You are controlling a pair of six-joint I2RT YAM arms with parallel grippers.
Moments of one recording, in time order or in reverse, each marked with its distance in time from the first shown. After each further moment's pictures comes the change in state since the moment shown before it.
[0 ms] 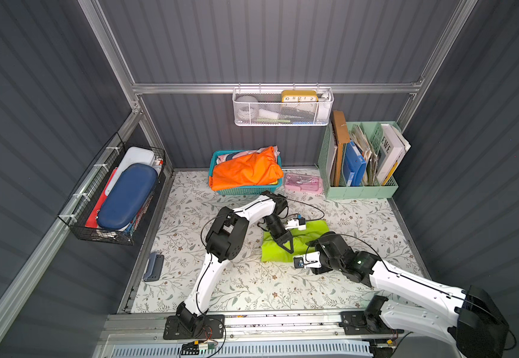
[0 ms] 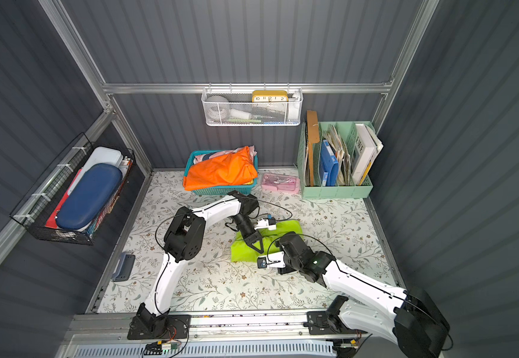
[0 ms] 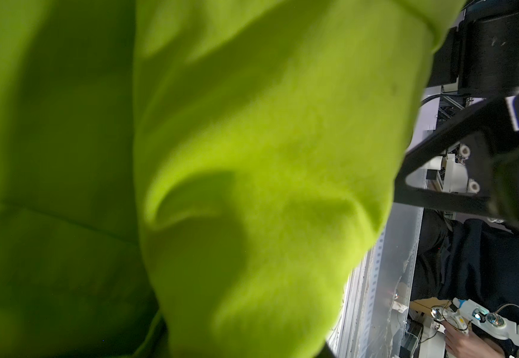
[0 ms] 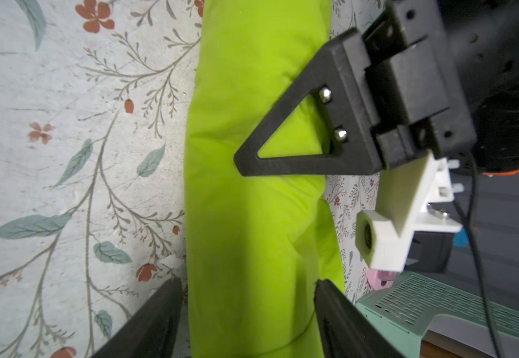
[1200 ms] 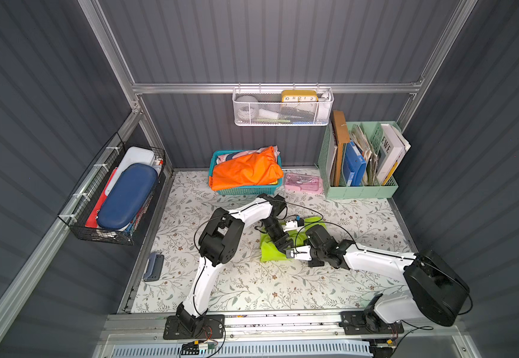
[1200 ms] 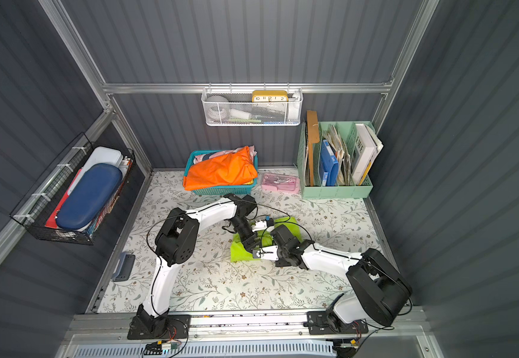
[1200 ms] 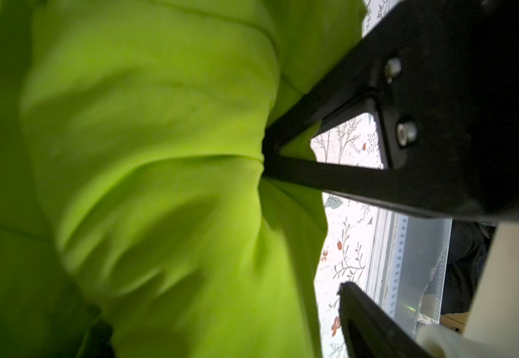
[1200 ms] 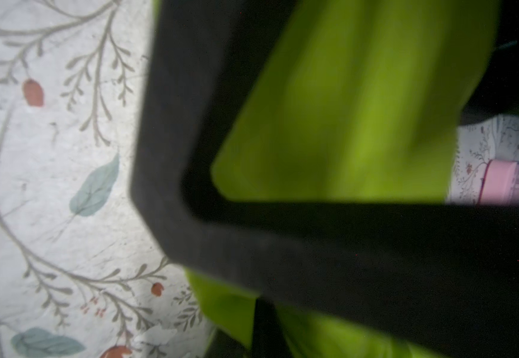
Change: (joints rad) left arm -0.003 -0.130 -0.159 0.147 -0.078 -0.029; right arm -0.075 0.354 0.088 0.087 -0.055 0.080
